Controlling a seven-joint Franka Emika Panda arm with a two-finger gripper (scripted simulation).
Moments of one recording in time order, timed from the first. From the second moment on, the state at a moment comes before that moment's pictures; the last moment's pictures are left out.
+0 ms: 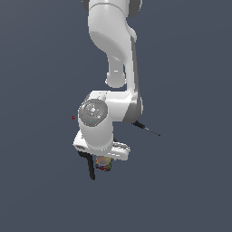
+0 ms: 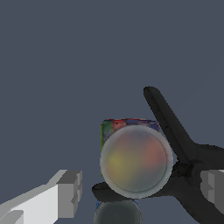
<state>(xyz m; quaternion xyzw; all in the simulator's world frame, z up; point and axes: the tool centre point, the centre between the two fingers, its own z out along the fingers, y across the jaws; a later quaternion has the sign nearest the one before) 0.123 -0.052 0.114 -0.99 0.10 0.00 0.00</state>
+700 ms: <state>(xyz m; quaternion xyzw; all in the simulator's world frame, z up) 0.124 -0.054 0.081 -0.99 0.10 0.00 0.00</state>
